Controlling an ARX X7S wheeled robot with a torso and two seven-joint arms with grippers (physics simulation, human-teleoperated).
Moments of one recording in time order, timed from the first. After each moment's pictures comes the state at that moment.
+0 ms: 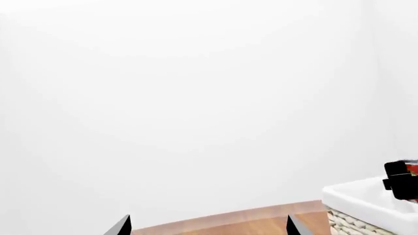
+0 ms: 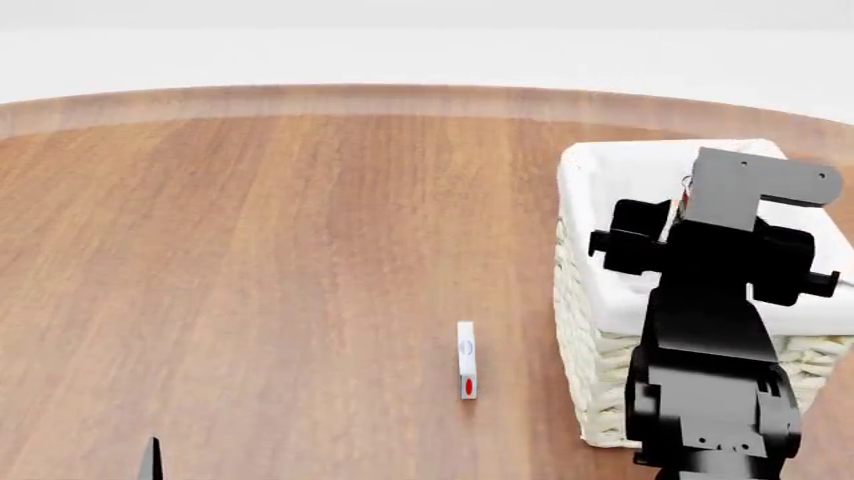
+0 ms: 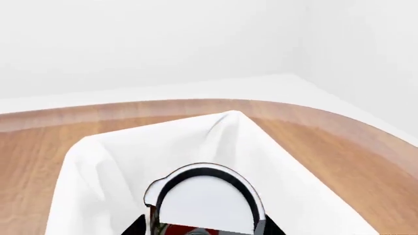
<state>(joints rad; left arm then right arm) 0.20 -0.43 0.37 0.63 0.00 0.07 -0.44 1.21 0.16 -0.02 1.31 0.07 0.09 0.20</state>
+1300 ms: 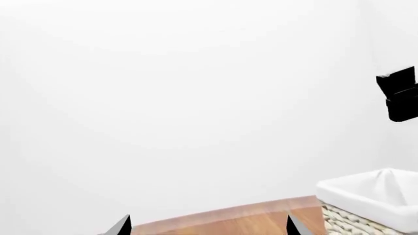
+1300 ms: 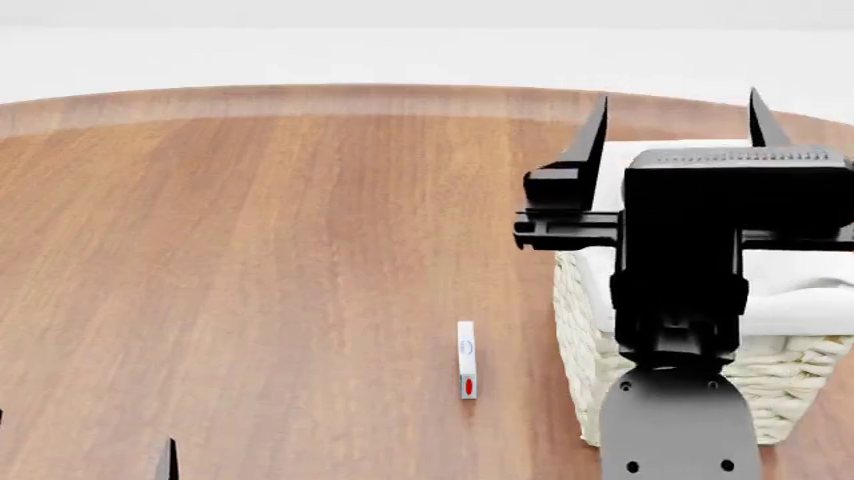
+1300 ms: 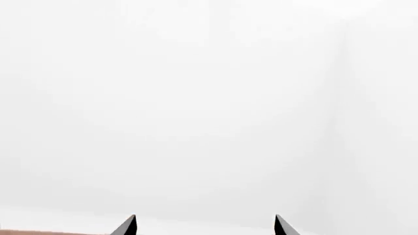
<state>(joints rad) 0.17 -0.43 0.40 0.60 -0.01 0.06 -0.44 0.63 0.15 -0.08 -0.24 -0.09 0.51 0.13</state>
